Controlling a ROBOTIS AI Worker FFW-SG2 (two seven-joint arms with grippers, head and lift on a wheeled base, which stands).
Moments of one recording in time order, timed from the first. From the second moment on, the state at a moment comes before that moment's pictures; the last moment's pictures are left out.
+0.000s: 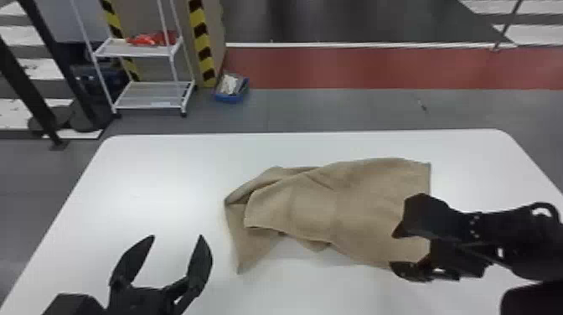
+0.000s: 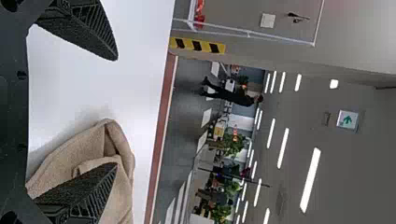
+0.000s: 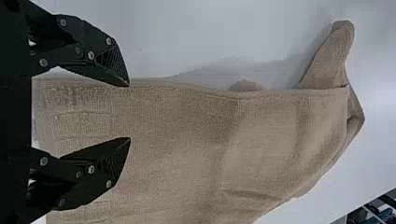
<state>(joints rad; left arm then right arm) 0.70 0.05 0.01 -2.05 0.21 -0.12 -0.09 0.14 -0.29 0.11 -2.06 0.95 0.46 1.36</state>
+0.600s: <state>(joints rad) 0.69 0.05 0.01 -2.04 0.21 -0.12 -0.09 0.19 -0.31 0.11 -2.05 0.98 0.45 1.36</state>
